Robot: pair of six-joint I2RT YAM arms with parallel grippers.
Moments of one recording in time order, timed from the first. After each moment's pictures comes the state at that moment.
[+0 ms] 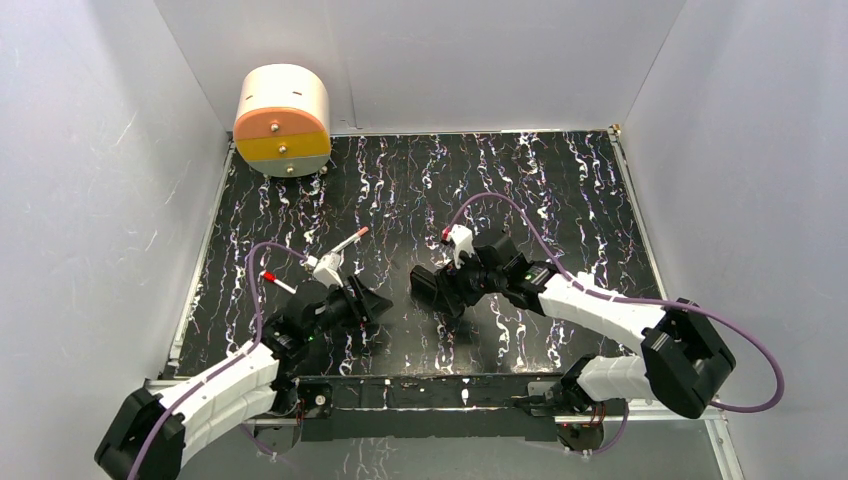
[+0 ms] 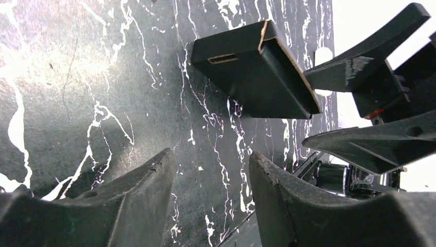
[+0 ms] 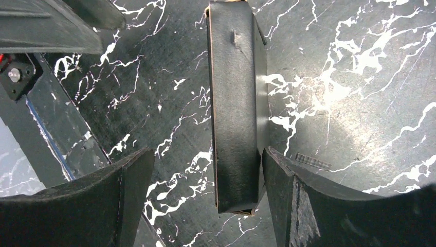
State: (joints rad) left arm -0.63 0.75 0.15 0.18 0.14 -0.89; right arm 0.80 1.26 0.69 -0.15 -0.32 0.16
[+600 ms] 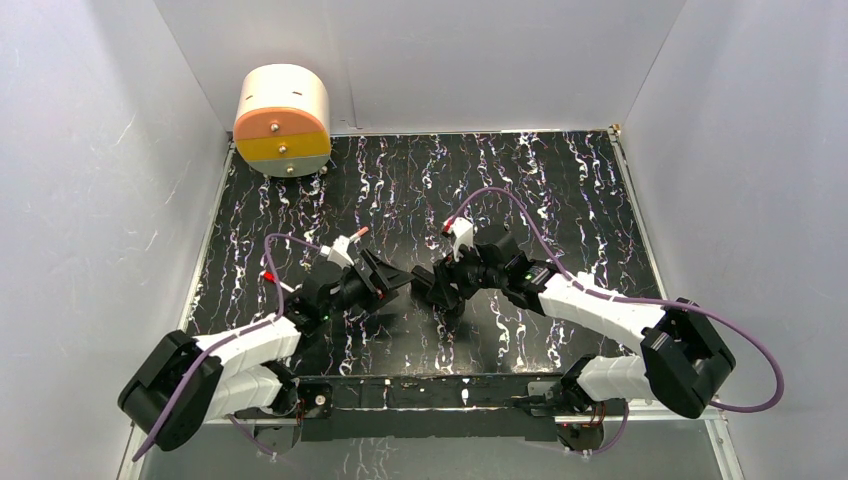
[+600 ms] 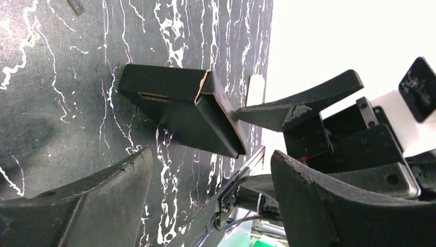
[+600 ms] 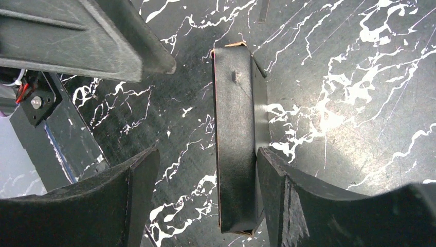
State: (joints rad) left arm -0.63 1.11 0.26 0.49 0.22 -1.22; right arm 0.80 1.26 0.69 -0.05 -0.32 0.21
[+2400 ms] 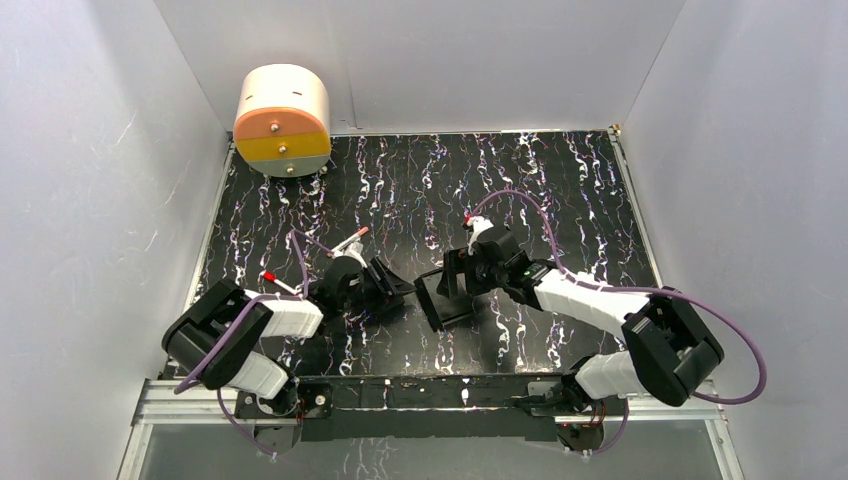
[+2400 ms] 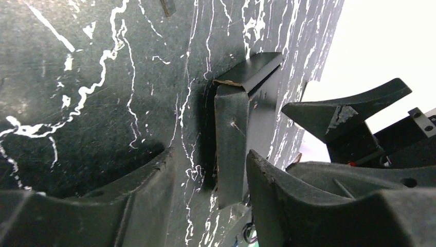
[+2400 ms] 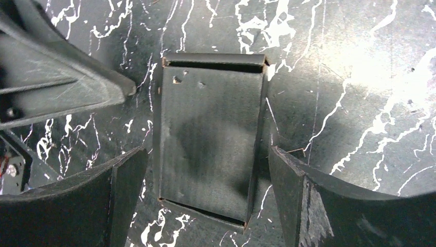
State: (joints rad) left arm -0.63 1.48 0.32 0.60 0.22 -1.23; right arm 0.72 1.33 0.65 -0.06 -0.17 0.44
